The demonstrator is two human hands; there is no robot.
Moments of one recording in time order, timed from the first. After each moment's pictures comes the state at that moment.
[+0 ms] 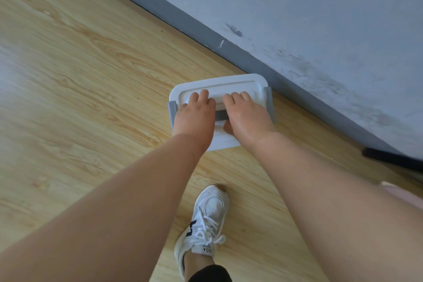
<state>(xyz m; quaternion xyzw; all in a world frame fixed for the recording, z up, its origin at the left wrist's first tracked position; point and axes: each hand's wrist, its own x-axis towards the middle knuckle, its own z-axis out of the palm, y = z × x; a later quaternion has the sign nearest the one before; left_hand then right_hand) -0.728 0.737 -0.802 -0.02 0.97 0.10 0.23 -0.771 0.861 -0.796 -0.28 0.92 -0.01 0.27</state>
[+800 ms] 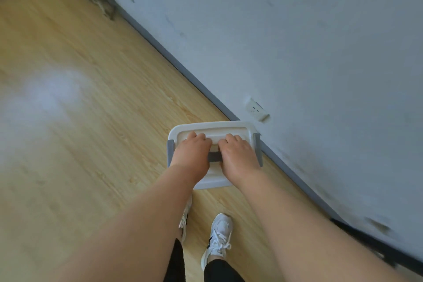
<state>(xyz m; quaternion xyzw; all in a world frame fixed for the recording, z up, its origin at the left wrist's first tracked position) -0.687 0.594 -0.439 -0.15 0.95 0.18 0.19 -0.749 0.712 -0.438 -0.39 0.89 -0.04 0.24</state>
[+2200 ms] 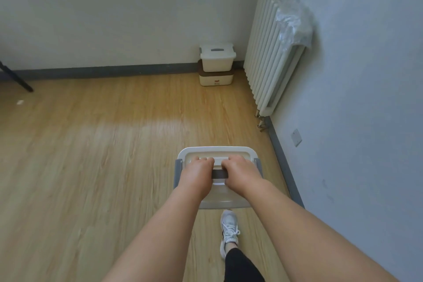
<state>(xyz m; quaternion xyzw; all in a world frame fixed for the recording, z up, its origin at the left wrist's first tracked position) -0.441 0.161 -0.162 -0.50 0.85 0.17 0.01 -0.576 0.202 -0.152 -0.65 0.73 0.00 0.20</state>
